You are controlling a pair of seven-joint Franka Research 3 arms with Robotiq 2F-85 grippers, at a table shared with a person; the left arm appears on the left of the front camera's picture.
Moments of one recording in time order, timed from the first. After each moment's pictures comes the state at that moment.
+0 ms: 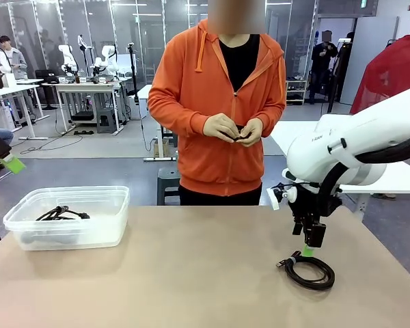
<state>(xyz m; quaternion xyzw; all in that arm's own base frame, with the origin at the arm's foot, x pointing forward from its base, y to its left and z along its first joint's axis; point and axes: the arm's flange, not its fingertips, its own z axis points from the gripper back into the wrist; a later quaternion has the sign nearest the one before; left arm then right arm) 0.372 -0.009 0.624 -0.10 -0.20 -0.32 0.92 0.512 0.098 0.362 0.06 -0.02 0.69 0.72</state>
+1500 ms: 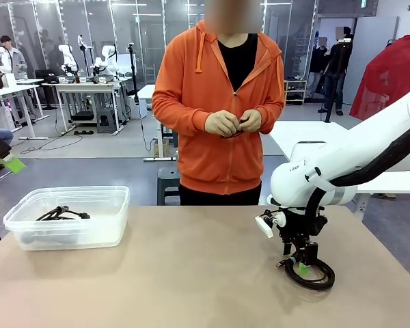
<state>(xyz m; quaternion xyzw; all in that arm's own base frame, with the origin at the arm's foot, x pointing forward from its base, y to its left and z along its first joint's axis) 0.372 -0.009 0.624 -0.10 -0.20 -0.32 0.92 0.527 0.116 0.297 0.06 0.03 0.76 0.65</state>
